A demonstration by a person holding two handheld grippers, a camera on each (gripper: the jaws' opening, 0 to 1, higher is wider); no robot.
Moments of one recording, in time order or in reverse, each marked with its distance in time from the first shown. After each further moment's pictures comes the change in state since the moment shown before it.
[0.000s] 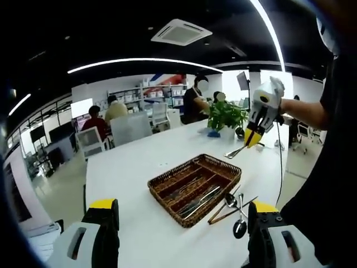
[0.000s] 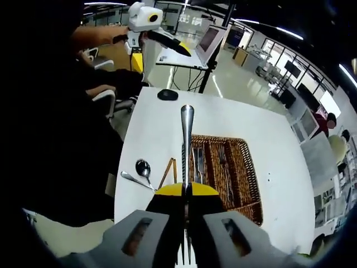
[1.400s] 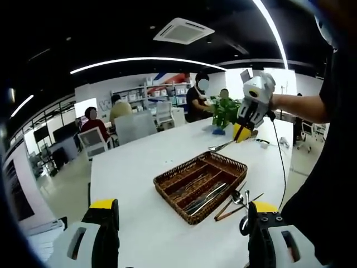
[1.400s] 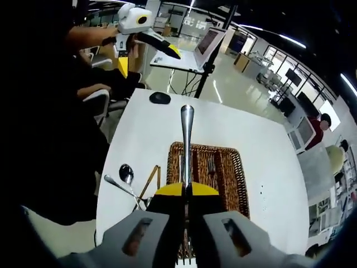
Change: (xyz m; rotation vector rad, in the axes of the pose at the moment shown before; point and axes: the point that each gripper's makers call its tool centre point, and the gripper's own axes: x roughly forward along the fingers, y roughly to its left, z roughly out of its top) left arm 0.002 0.018 -0.014 0.000 0.004 0.039; right arm 0.029 -0.044 0.016 -0.043 -0.035 -0.017
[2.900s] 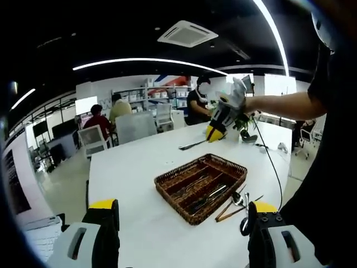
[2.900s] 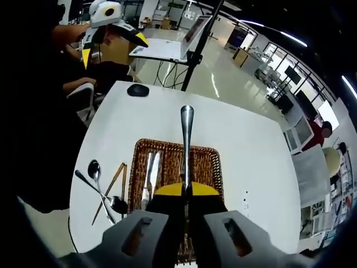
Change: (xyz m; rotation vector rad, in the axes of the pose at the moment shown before) left arm -0.004 0.020 -0.008 -0.034 -0.022 -0.012; right arm 0.043 -0.086 -0.001 -0.030 0.067 -0.029
